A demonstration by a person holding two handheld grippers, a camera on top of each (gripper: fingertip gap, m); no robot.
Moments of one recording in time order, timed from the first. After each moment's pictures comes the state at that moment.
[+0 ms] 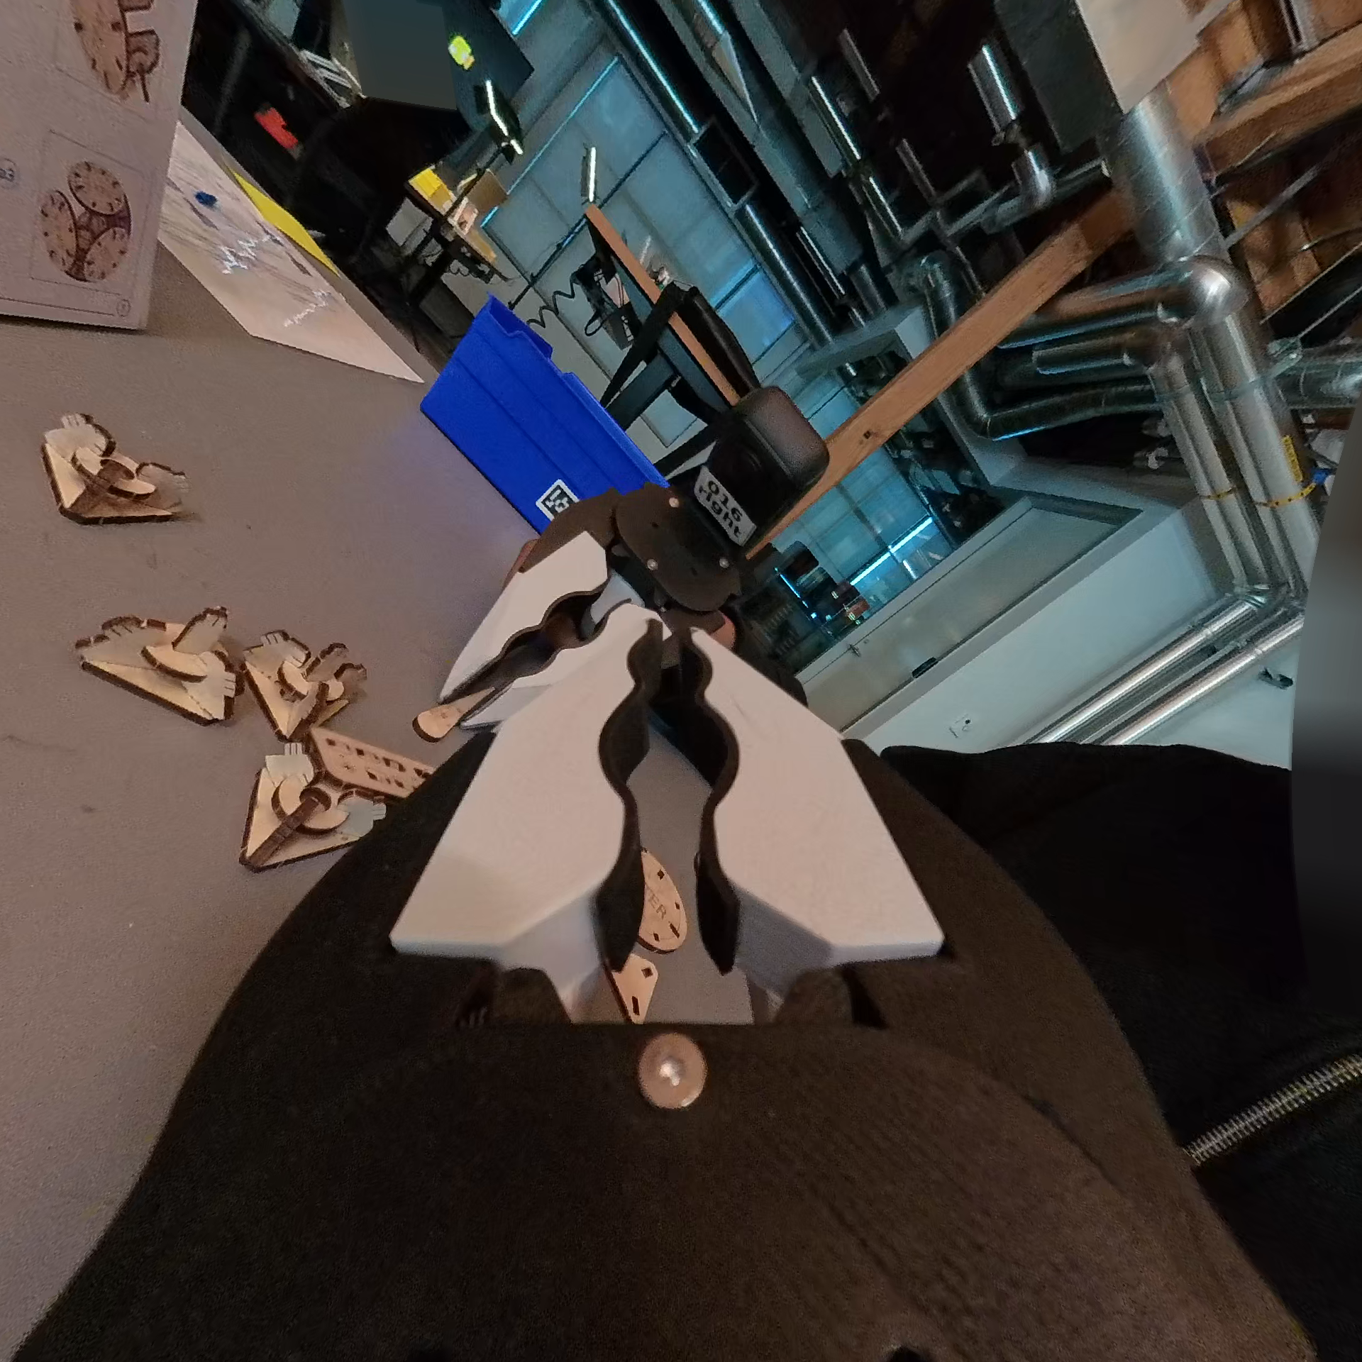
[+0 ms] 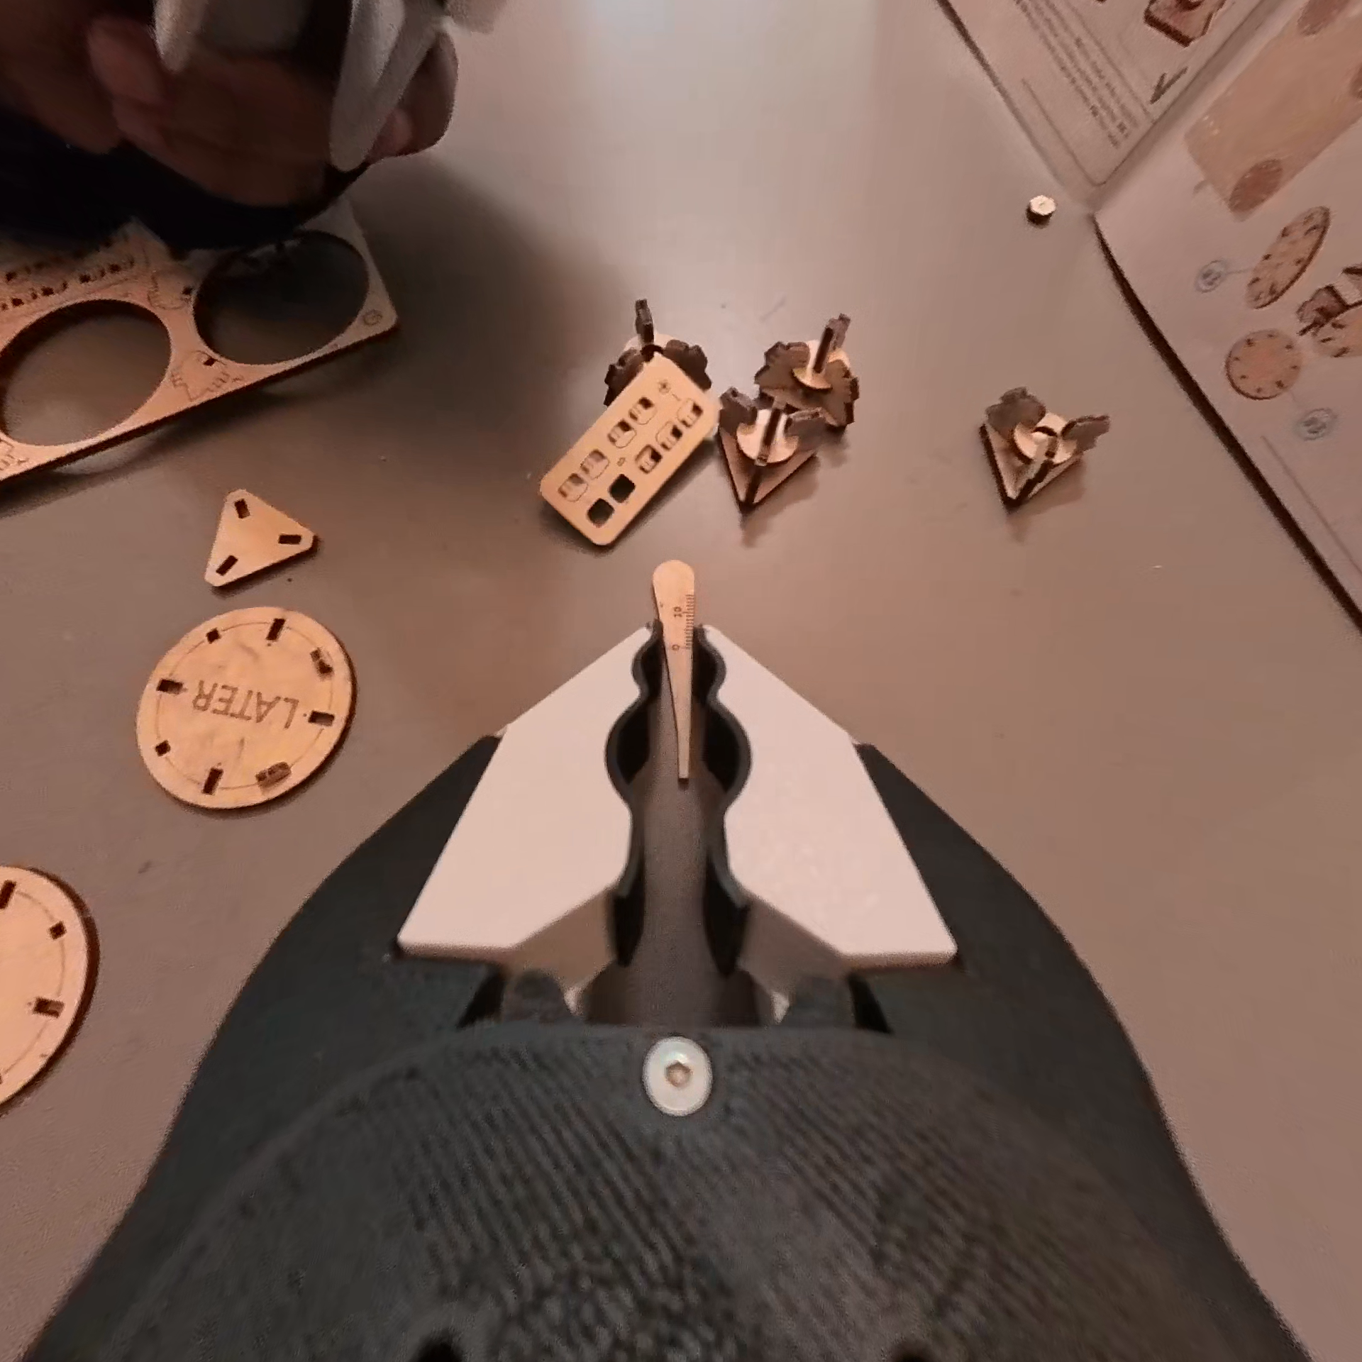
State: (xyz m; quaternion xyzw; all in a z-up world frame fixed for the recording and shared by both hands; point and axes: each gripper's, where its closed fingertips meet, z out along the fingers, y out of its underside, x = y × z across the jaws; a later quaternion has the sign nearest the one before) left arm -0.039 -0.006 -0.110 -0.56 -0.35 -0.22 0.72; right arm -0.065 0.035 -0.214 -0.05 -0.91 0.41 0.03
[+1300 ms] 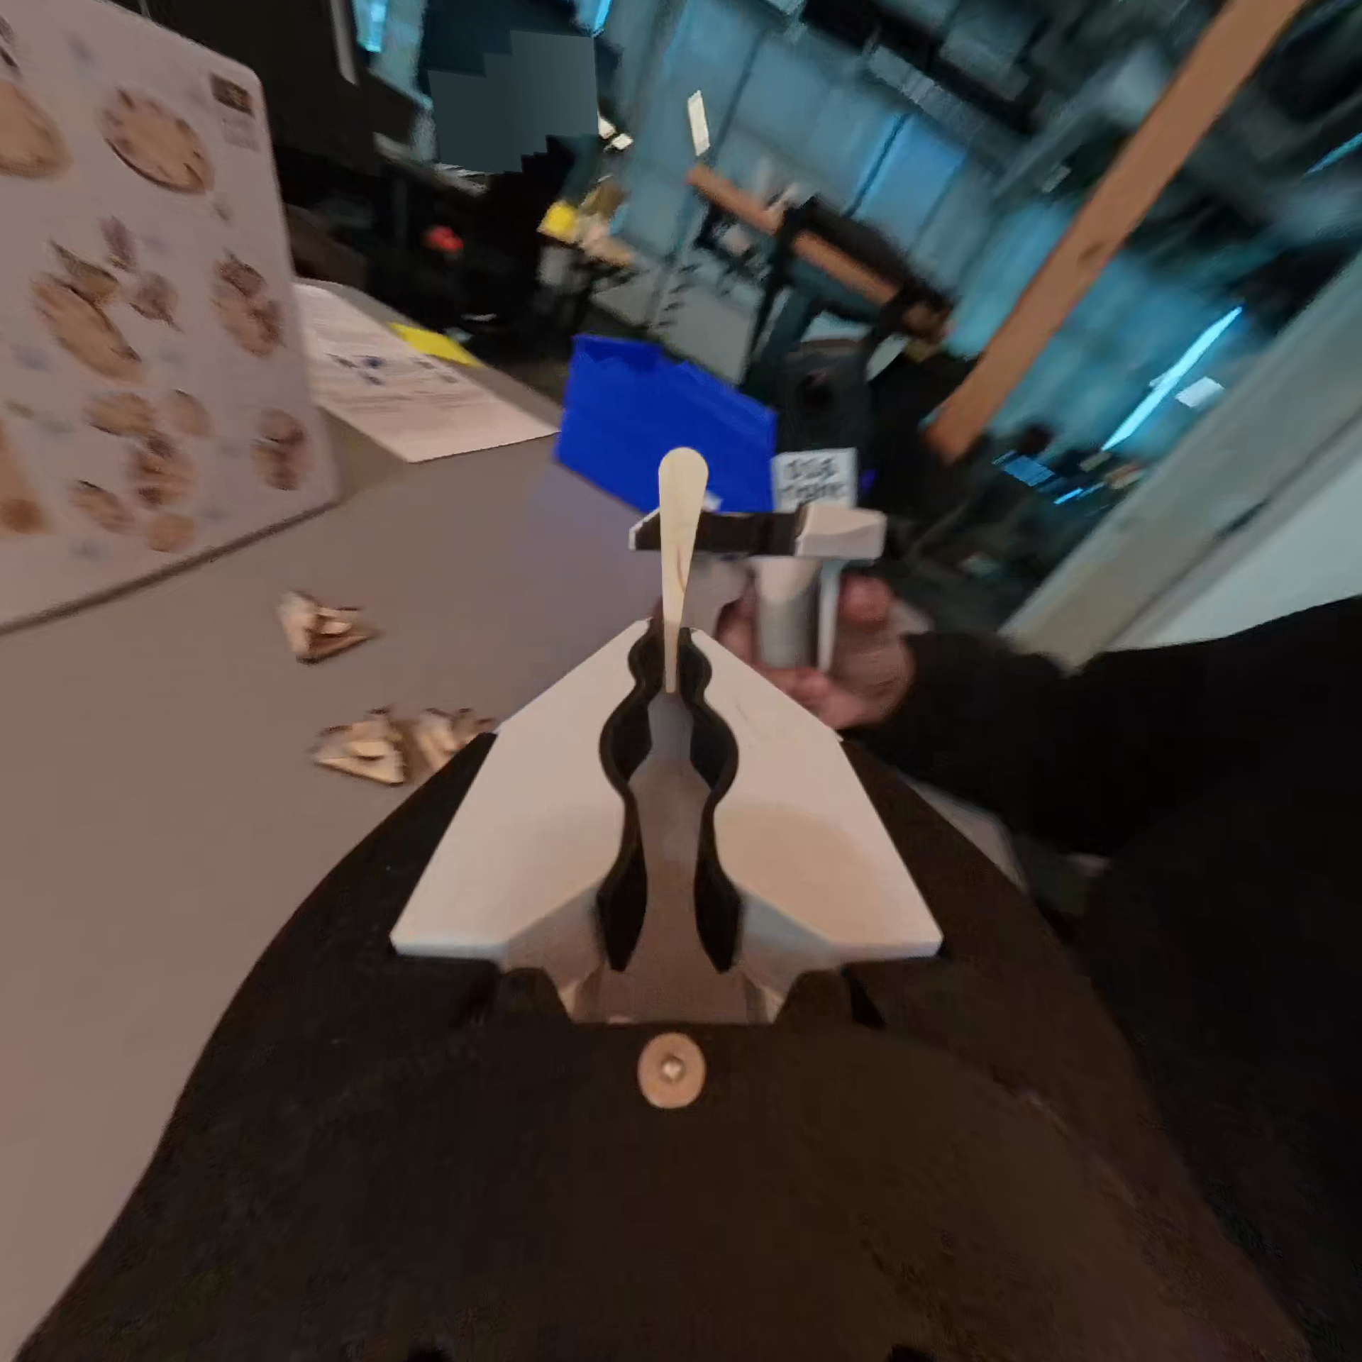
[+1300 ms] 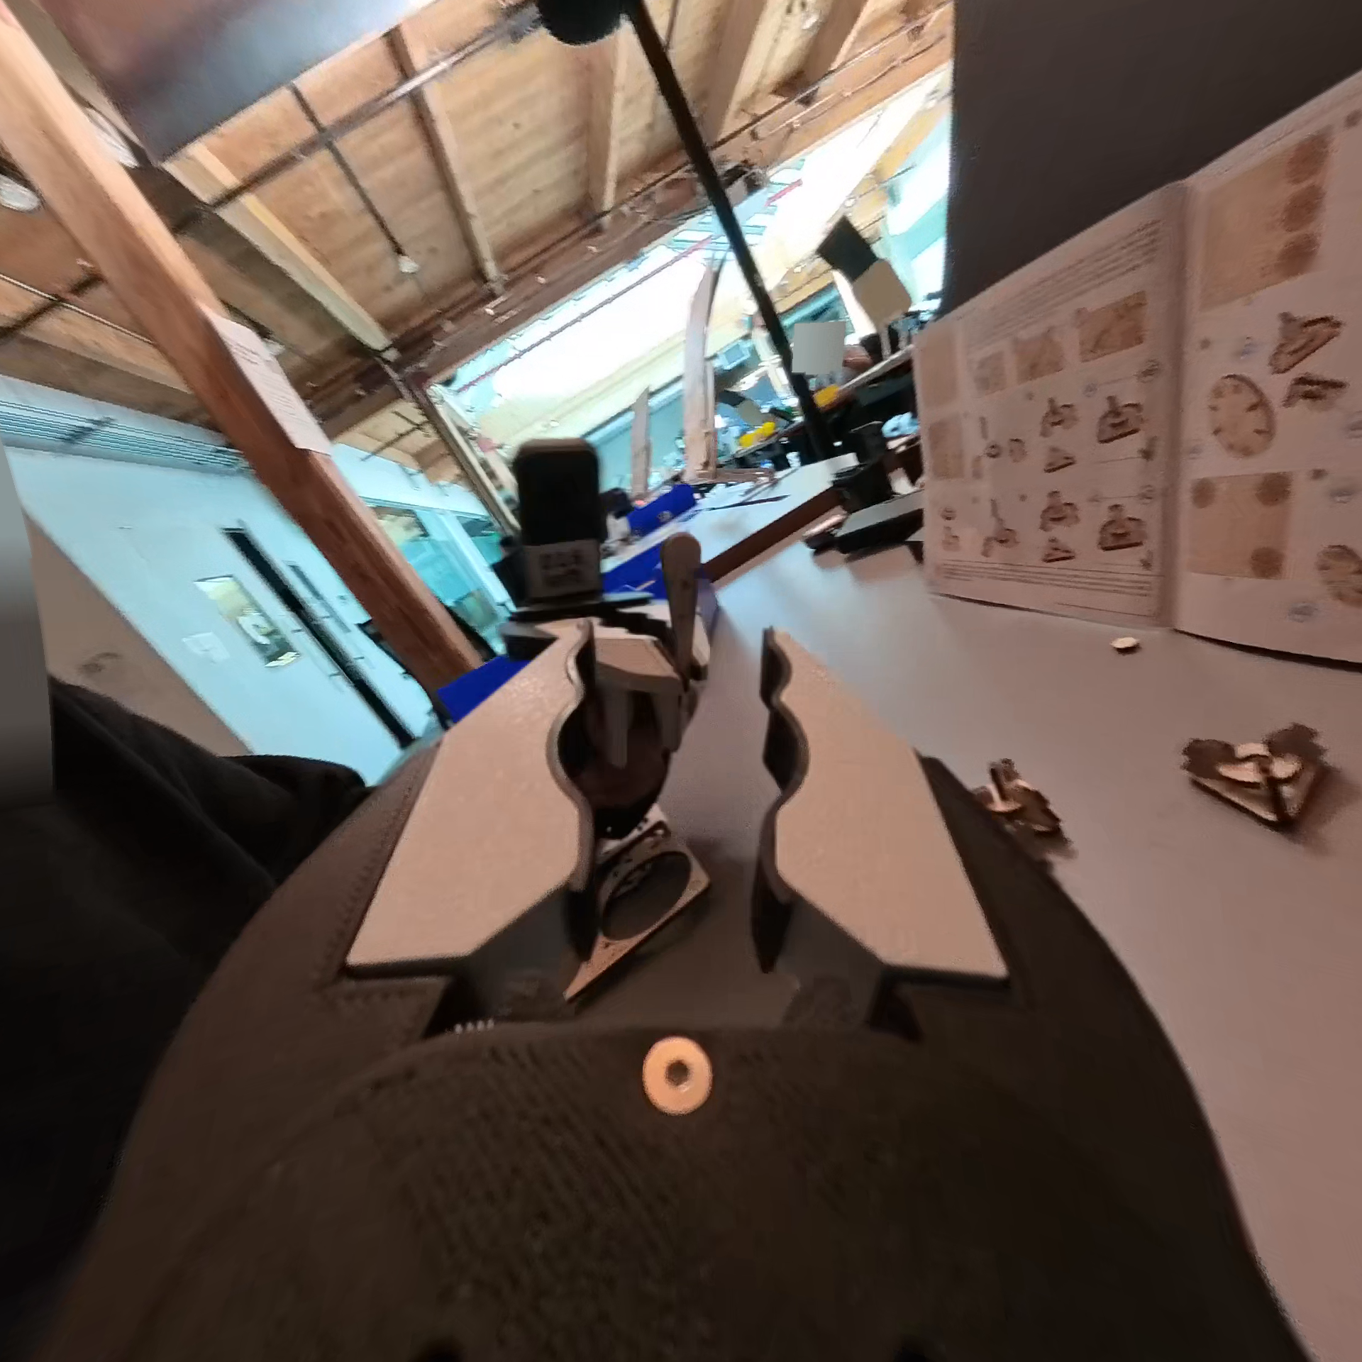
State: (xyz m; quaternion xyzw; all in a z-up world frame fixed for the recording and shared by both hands) left arm -0.041 -0.016 -0.102 -0.66 -0.30 -0.02 0.69; right arm -0.049 -0.008 -0.082 -0.21 -0.60 0.76 -0.15
